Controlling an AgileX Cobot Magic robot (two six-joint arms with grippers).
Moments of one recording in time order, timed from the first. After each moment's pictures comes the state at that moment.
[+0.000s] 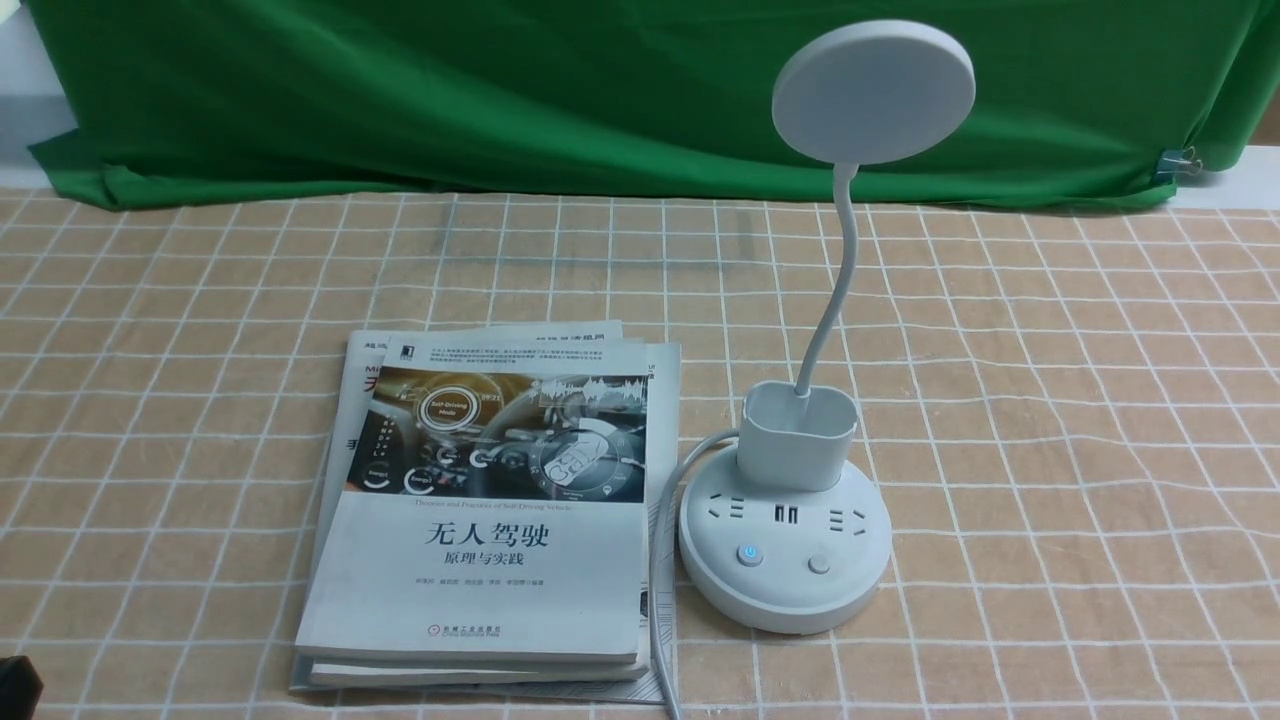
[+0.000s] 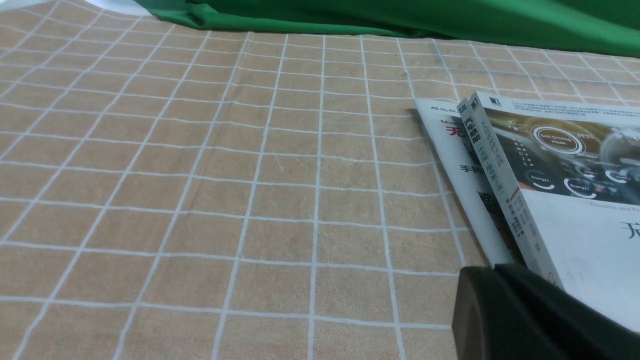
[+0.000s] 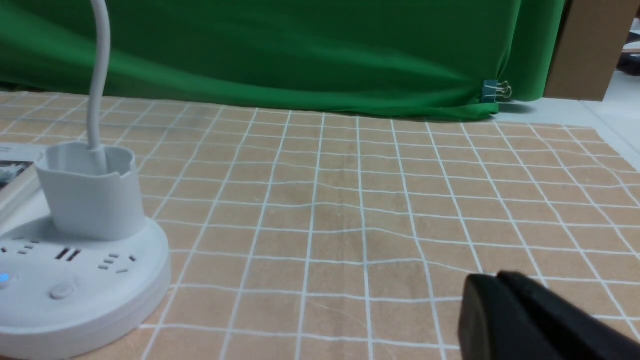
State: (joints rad) right arm 0.04 0.00 0.00 0.00 0.24 -0.09; left arm 0.02 0.00 0.01 0.04 0.31 -0.03
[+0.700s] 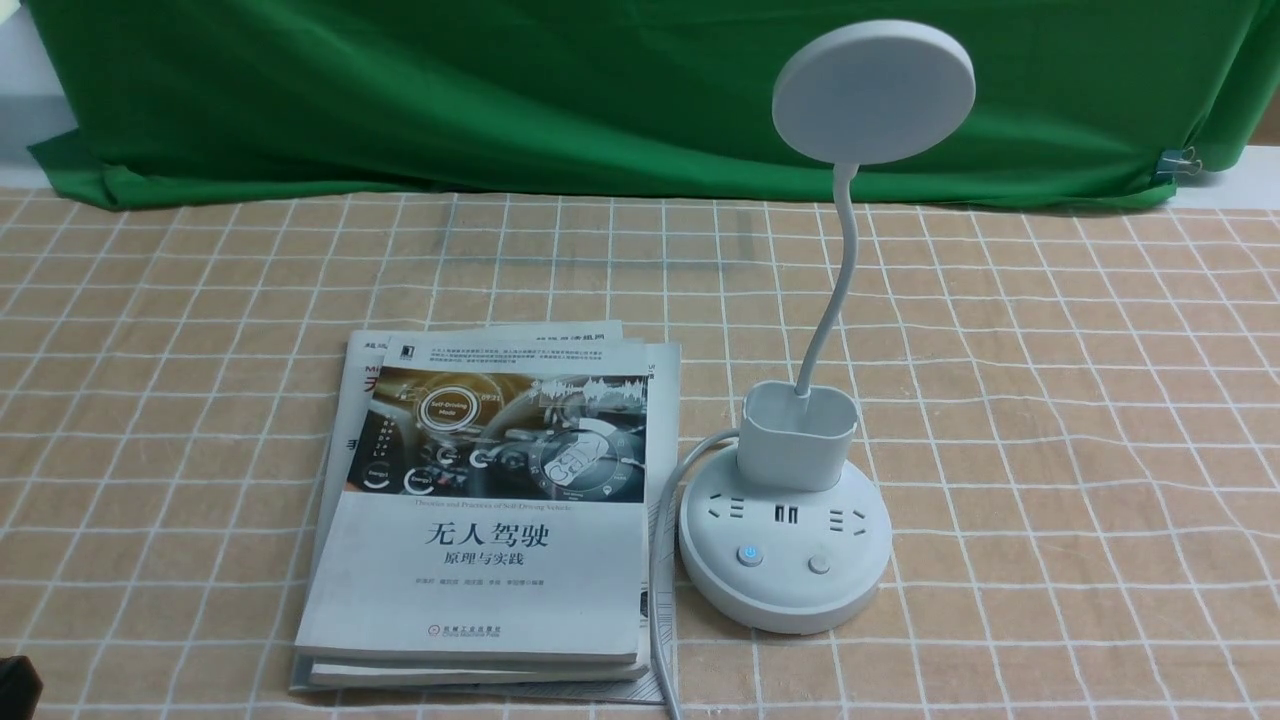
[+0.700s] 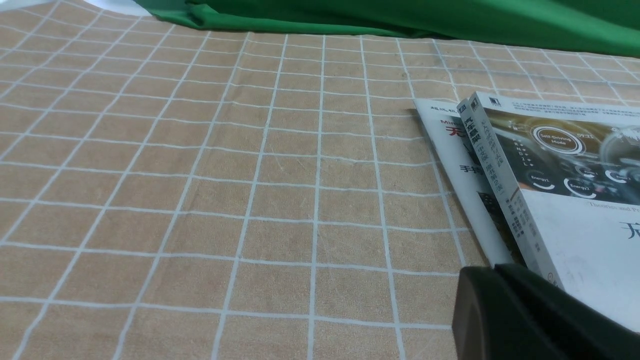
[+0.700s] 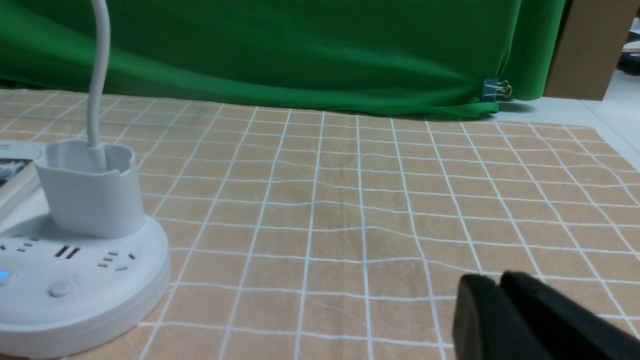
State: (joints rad) right arm 0.04 0.00 0.00 0.00 0.24 -0.10; left arm 0.02 0.00 0.01 0.04 0.31 -0.03
